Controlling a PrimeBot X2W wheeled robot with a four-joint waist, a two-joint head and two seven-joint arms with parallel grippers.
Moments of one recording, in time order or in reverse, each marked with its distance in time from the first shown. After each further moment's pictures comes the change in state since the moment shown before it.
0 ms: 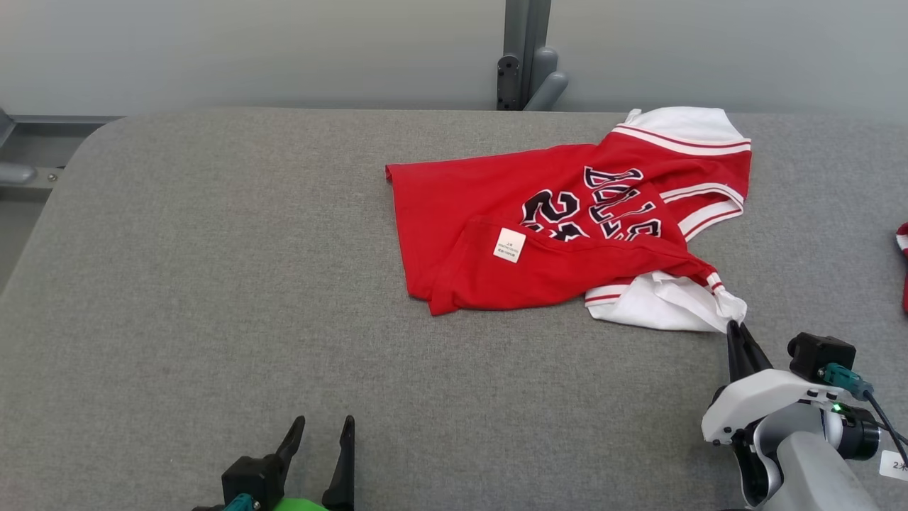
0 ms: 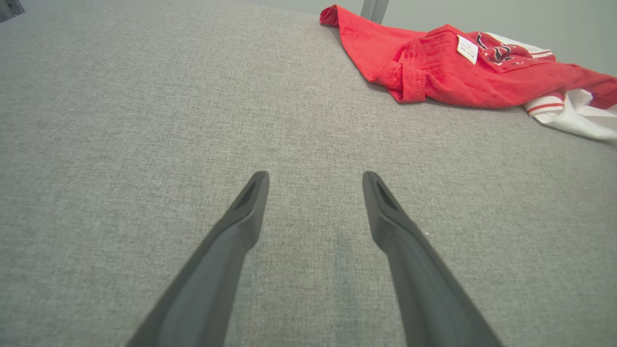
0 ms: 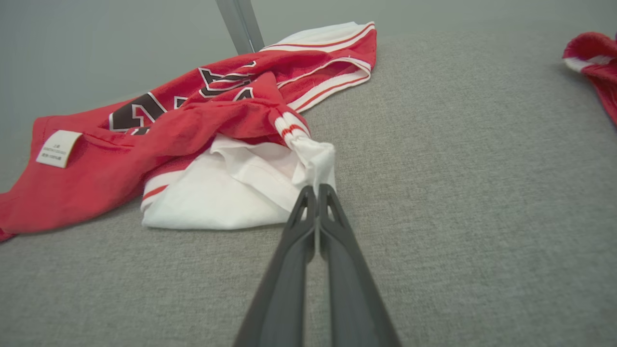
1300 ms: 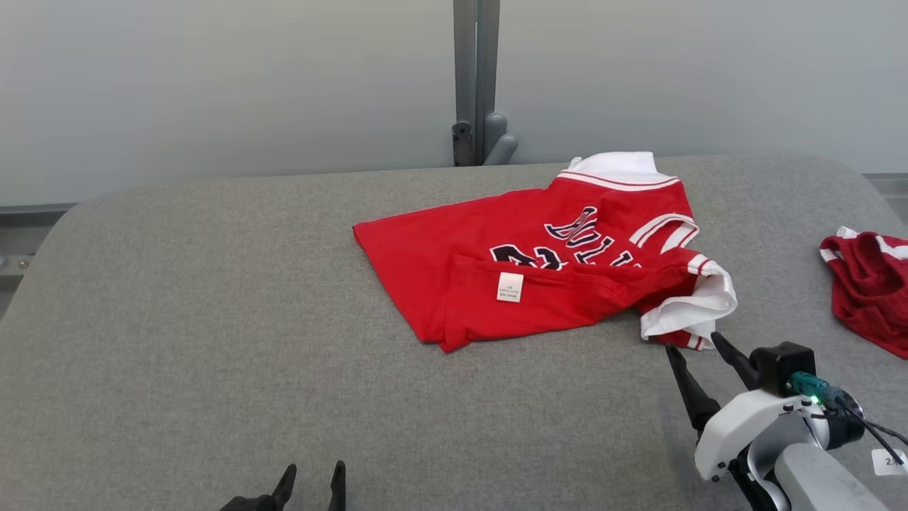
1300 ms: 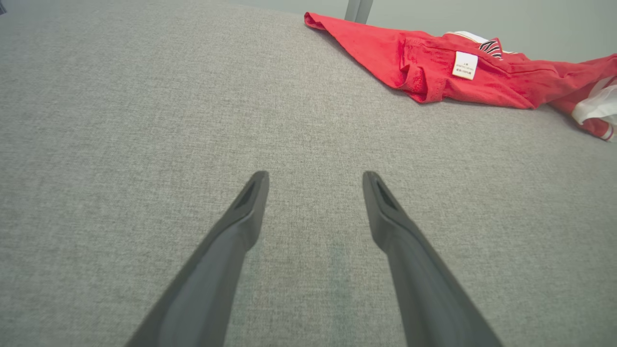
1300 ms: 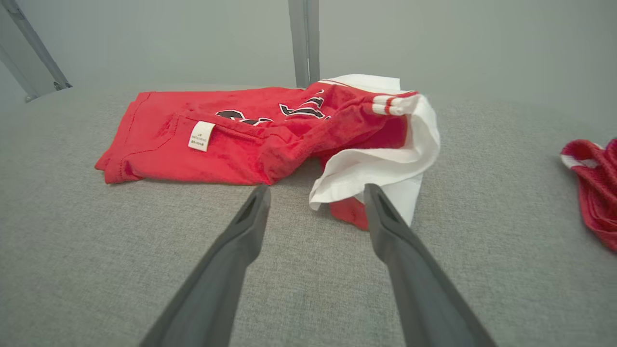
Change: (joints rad) left arm 0.060 0.000 0.009 0.051 -0.030 0.016 0.000; right arm 0.047 -0.212 0.447 -0.120 0.179 0.000 0.013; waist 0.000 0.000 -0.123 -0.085
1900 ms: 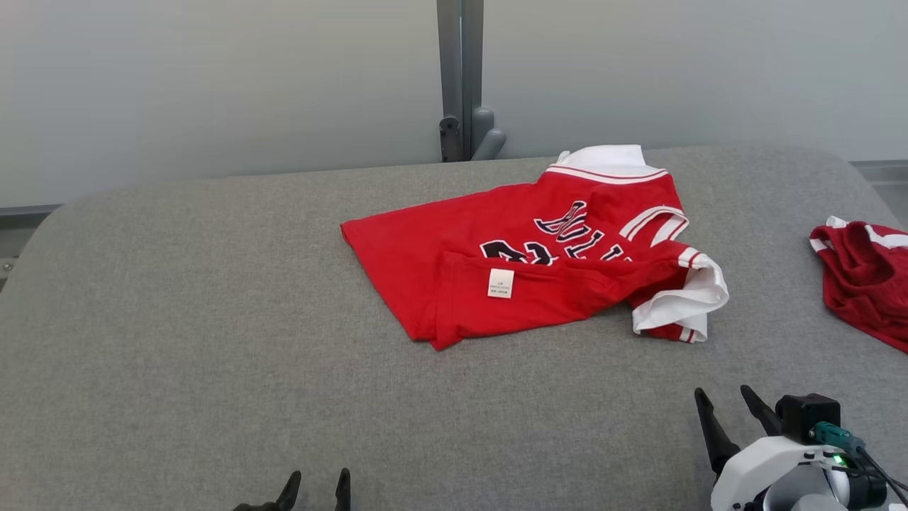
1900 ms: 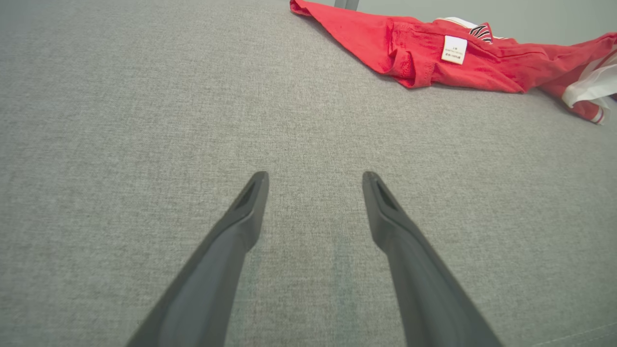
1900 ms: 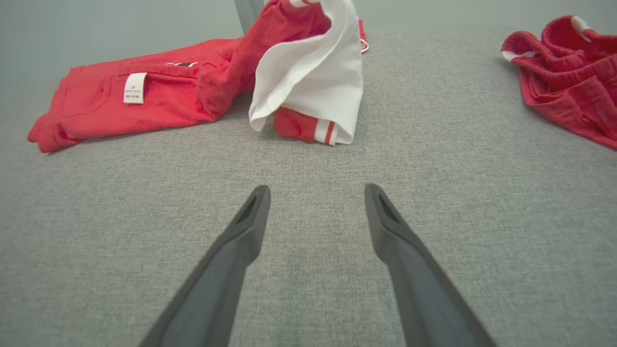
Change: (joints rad) left arm 0.026 0.000 -0.003 -0.017 0.011 -0.002 0.000; right arm 0.118 0.064 -0.155 0.044 -0.039 0.000 -0.013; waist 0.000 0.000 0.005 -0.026
